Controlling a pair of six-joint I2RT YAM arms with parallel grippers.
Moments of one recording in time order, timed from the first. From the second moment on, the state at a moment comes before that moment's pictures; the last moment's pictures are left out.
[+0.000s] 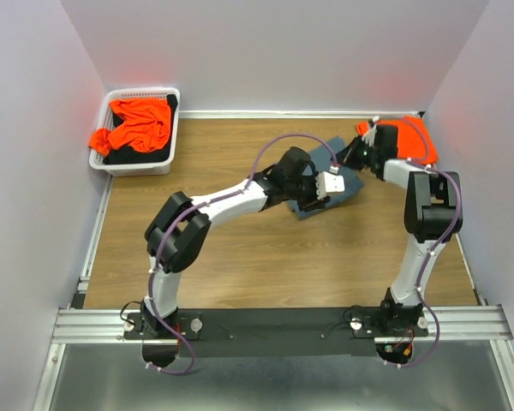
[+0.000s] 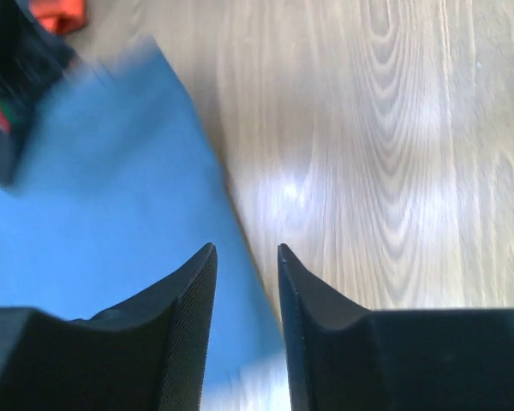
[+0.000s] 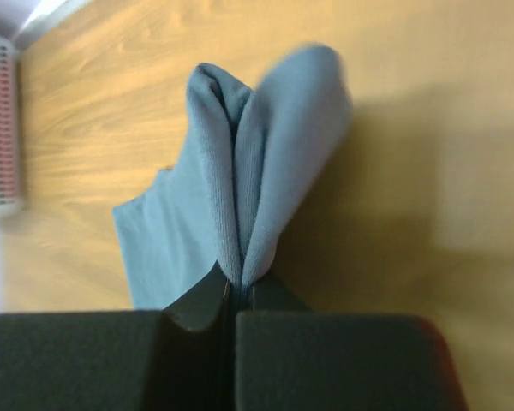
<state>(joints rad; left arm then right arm) -0.84 1.99 1.49 -0.10 0.52 0.53 -0.01 2.02 1.23 0.17 -0.51 0.58</state>
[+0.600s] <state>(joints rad) -0.75 1.73 1.20 -0.15 0.55 0.45 -0.09 2.31 2.00 -0.38 -0.37 -0.15</state>
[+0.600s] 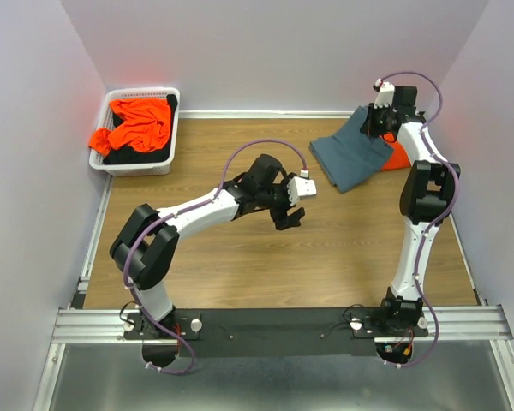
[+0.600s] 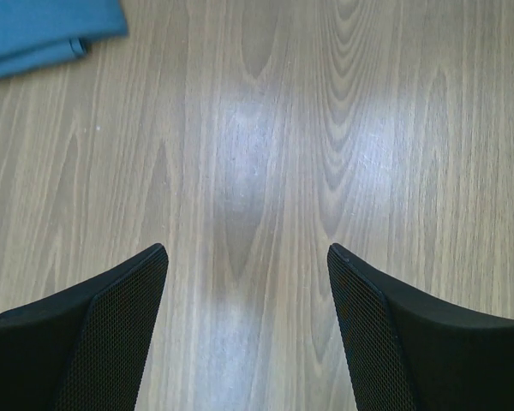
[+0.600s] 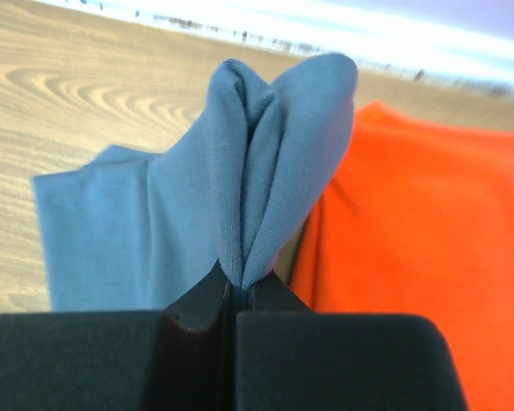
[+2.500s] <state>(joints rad) -0.74 1.61 1.10 -0.07 0.55 0.42 -0.09 2.20 2.30 -0.60 -0.28 -0.37</state>
